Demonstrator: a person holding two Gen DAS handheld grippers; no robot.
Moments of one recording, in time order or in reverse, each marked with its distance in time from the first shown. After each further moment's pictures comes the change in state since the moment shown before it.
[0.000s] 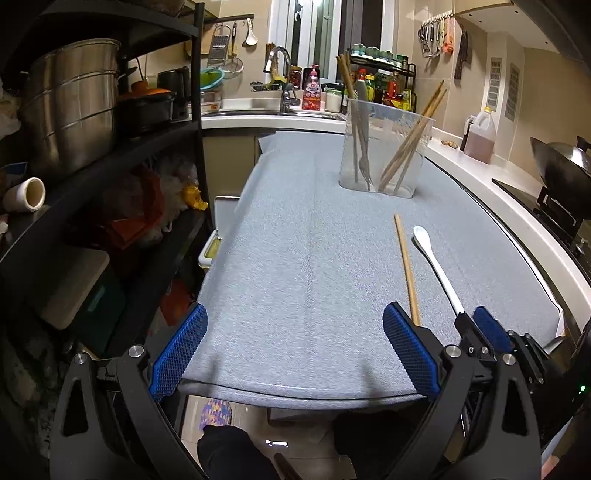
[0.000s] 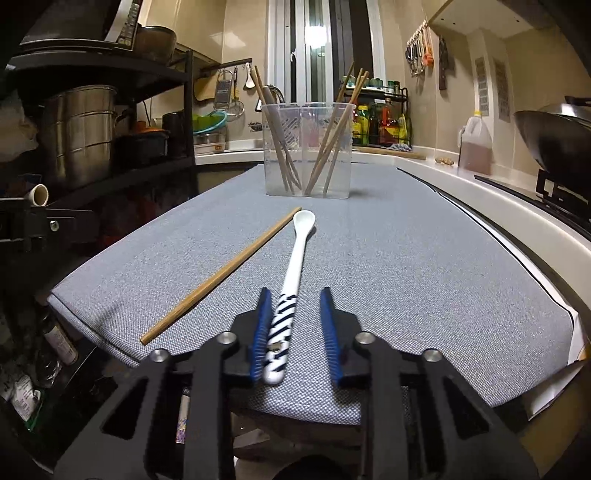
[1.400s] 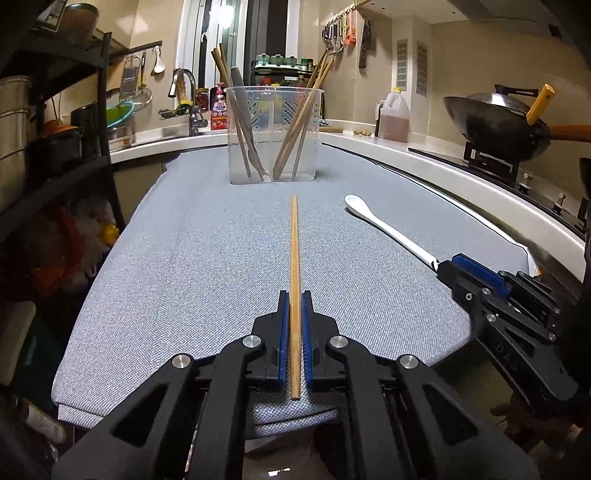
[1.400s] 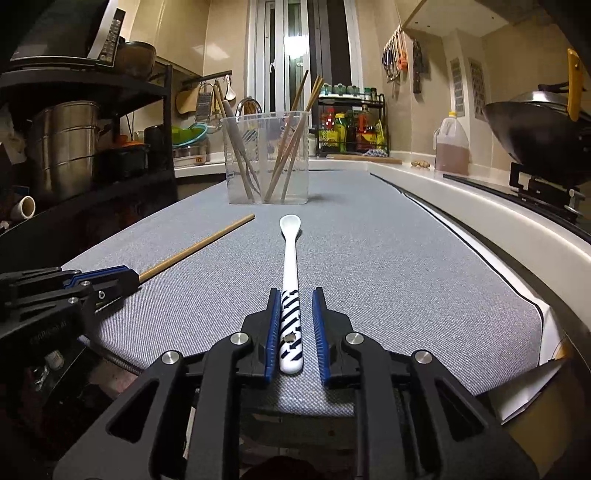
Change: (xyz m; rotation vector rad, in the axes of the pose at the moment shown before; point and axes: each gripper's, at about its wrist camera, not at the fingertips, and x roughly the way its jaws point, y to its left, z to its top) left arm 0.034 -0.062 -0.037 0.211 -0.103 -0.254; right arm -0.016 -0.046 -0.013 0.033 -0.055 -0.057
